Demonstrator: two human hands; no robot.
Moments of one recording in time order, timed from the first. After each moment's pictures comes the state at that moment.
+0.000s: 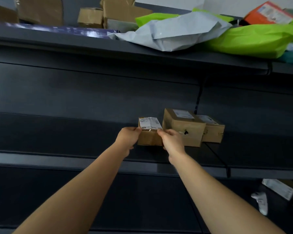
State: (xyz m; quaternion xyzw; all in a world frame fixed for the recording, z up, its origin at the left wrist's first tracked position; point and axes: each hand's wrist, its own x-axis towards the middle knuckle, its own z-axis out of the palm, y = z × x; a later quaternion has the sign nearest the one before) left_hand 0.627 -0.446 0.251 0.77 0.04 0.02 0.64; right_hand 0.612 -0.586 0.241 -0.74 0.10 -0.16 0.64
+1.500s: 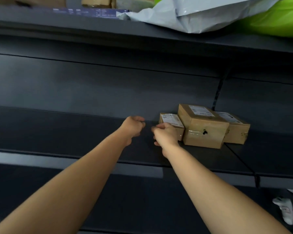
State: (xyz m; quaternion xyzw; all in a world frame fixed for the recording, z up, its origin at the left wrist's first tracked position) left_hand 0.689 -0.414 0.250 0.77 0.00 0.01 0.64; right_hand 0.679 -0.530 0.228 -0.78 0.10 -0.13 0.60
